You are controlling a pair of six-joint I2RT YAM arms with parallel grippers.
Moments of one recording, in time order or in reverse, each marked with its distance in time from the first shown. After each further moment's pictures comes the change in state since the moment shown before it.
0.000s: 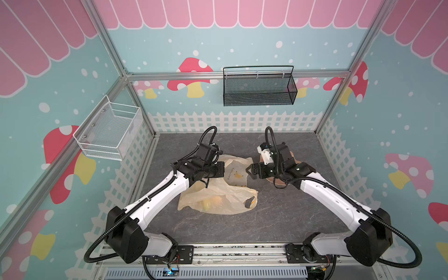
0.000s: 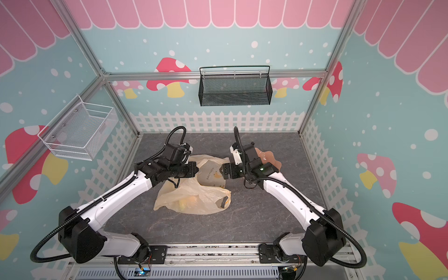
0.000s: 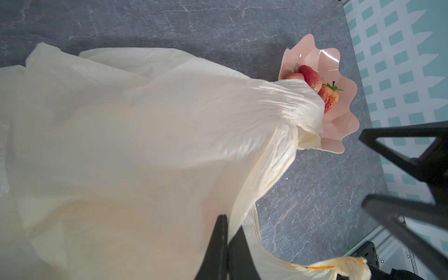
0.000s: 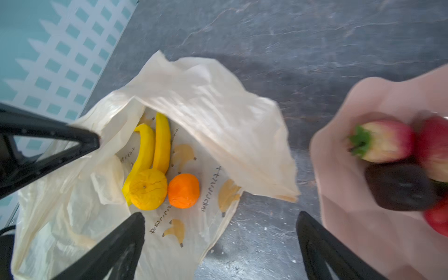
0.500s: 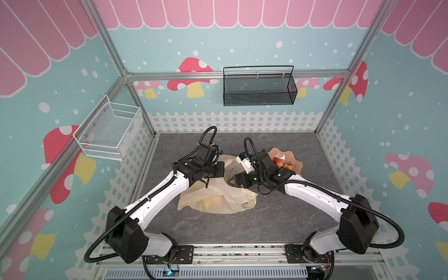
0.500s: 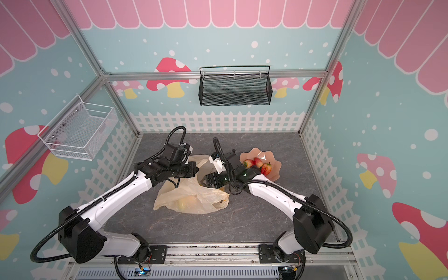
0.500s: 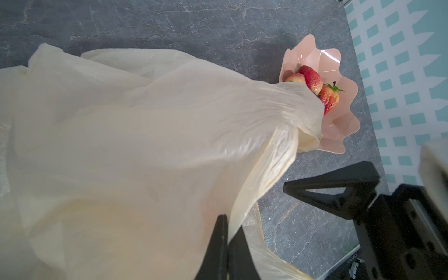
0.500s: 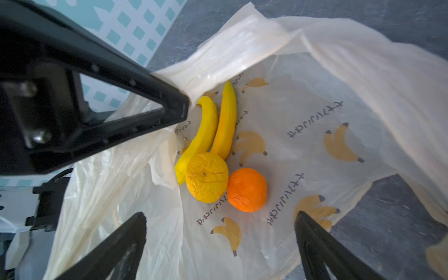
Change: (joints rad) left arm 0.000 0.000 0.000 -0.001 -0.003 0.000; right arm 0.220 0.138 -0.047 0.211 -0.144 0.016
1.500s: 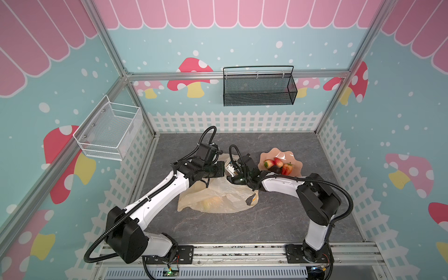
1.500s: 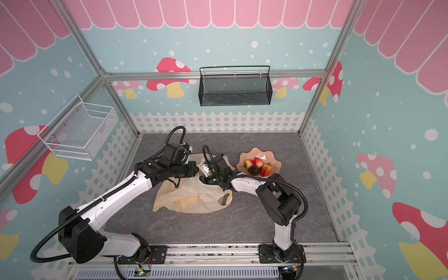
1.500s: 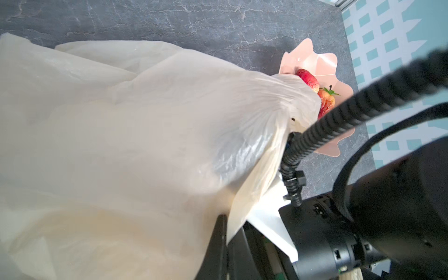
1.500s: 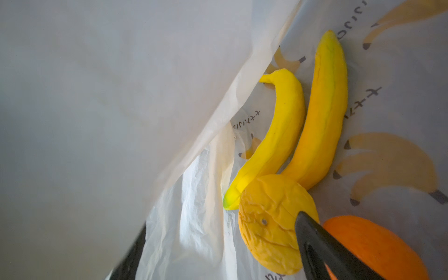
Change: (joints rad) left arm 0.000 0.000 0.000 0.006 0.003 -0.029; right arm 0.013 0.376 0.015 0.443 -0.513 0.268
